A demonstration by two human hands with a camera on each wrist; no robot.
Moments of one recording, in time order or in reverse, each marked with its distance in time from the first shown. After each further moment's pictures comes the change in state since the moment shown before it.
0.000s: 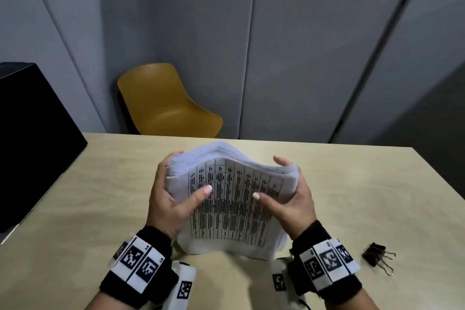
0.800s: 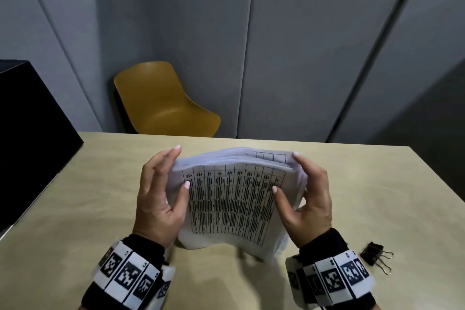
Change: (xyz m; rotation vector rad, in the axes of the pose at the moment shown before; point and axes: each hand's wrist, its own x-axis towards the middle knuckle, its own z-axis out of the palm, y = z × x) left_hand 0.000 0.004 -0.009 0.637 0.074 0.447; right_hand -0.007 -0.015 -0.008 -0.570 0.235 -0.493
